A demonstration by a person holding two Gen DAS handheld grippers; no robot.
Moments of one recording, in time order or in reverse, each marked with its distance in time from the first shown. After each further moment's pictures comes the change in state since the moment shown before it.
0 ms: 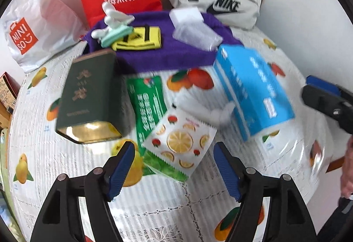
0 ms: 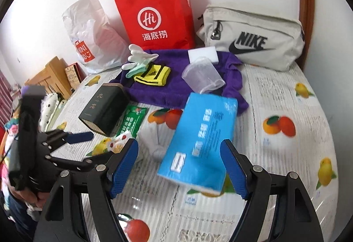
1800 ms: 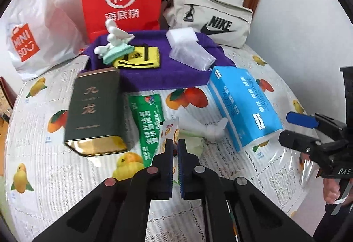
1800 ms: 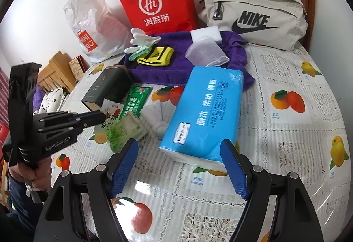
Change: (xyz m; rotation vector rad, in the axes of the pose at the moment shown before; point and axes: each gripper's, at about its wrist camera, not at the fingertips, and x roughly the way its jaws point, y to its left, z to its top) left arm -0.032 0.022 0.005 -0.020 -0.126 -0.089; right arm 0.011 -0.003 -0.025 0.012 0.059 0.052
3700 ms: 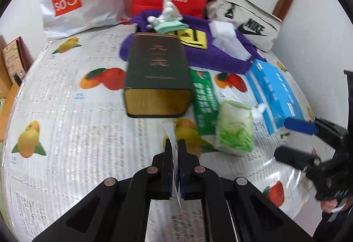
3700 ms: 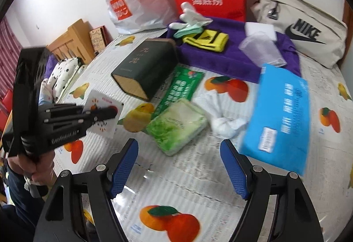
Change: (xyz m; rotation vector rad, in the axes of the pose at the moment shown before) left arm -0.002 0.080 -0.043 -0.158 0.038 0.027; right arm 0.047 0.088 -0.002 -0.177 0.100 0.066
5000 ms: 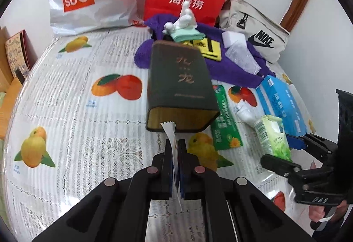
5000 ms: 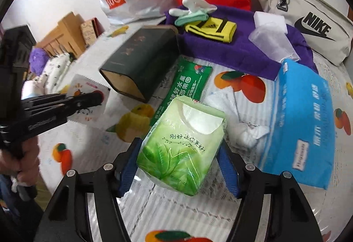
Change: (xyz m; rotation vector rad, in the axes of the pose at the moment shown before) left arm -0.002 0.023 0.019 -0.048 -0.019 -0.008; right arm 0.035 0.010 0.013 0.032 0.040 -0.031
